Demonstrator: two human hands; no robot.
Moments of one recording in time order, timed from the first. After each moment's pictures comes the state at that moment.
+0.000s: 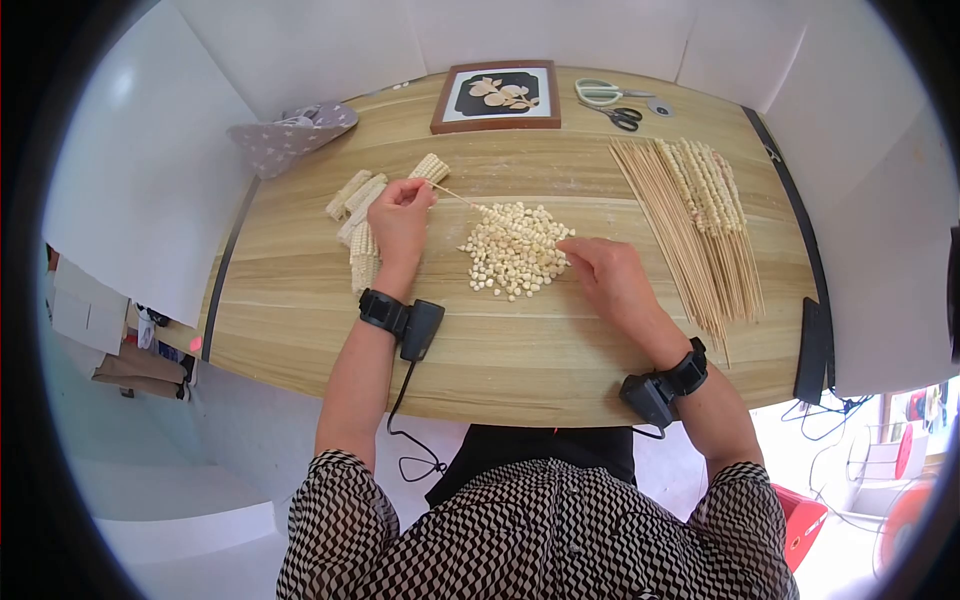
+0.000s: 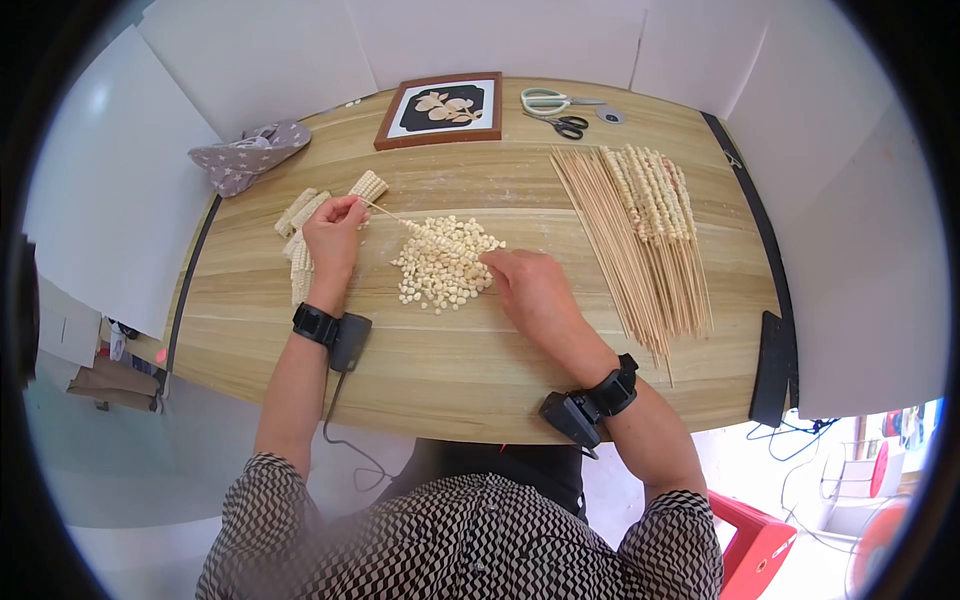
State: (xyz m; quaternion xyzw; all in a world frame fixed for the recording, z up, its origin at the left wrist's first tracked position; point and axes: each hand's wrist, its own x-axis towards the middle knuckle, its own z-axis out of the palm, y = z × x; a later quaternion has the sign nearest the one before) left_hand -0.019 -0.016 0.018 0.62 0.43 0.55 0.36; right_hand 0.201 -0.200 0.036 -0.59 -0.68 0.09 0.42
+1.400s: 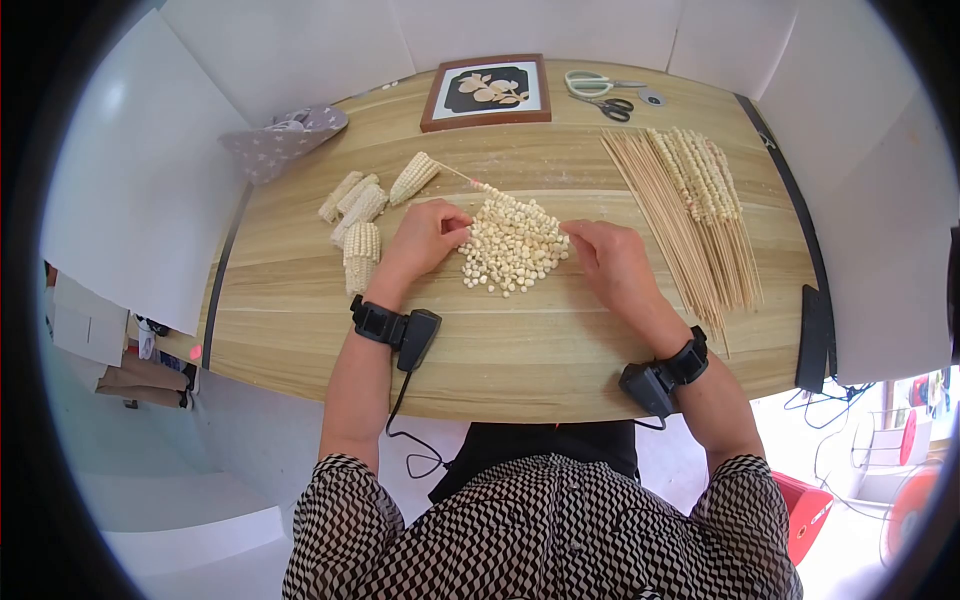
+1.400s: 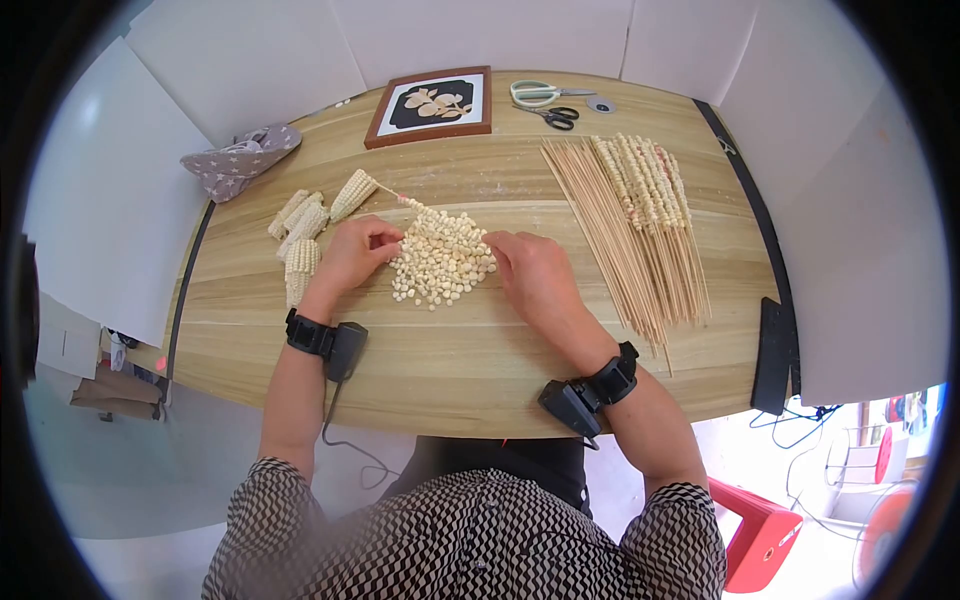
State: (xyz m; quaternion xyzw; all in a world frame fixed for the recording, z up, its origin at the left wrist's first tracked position) left_hand -0.016 -0.045 0.044 0.87 0.35 0.21 0.26; right_hand 0.206 -0.196 0.035 -0.62 -0.65 0.05 0.44
